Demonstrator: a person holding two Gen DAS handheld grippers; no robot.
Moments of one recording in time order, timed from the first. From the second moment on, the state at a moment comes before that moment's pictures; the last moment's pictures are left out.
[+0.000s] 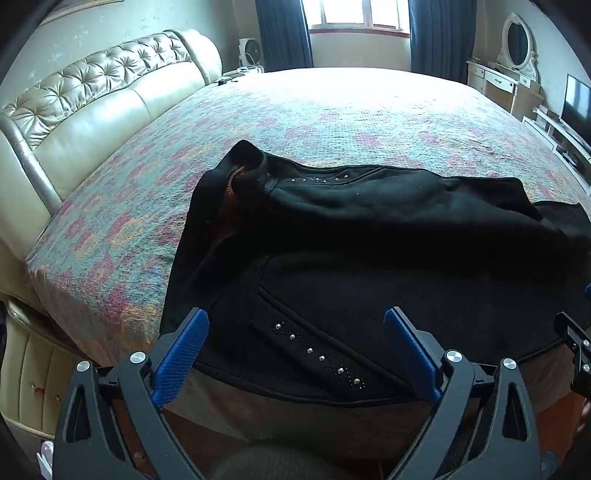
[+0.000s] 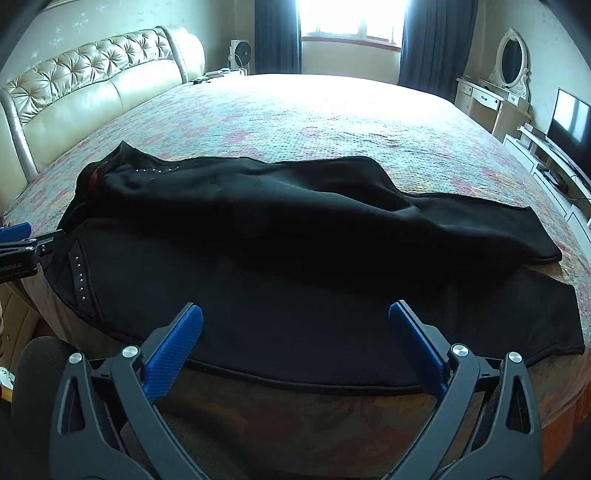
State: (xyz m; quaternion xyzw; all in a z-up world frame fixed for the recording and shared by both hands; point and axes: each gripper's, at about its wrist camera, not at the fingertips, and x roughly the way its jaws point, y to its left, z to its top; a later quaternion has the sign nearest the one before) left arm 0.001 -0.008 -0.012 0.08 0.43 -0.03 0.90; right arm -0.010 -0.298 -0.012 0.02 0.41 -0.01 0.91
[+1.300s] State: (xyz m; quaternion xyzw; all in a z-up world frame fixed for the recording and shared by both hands) left arm 0.039 0.012 -0.002 0.02 0.47 -0.13 0.87; right arm 0.000 -0.304 -0.017 0.05 0.44 0.01 0.90
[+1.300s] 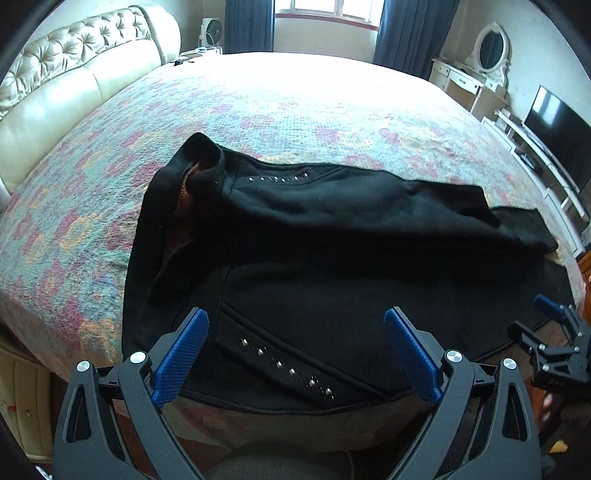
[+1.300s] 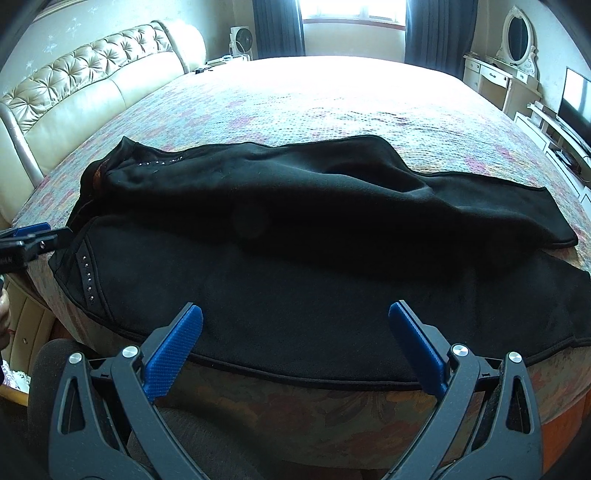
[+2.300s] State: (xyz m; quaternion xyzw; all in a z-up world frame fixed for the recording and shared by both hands) left arm 0.202 0.145 -0.043 0.05 0.52 0.02 0.86; right arm 0.010 -0.311 -0.039 0.17 0.51 0.06 0.84
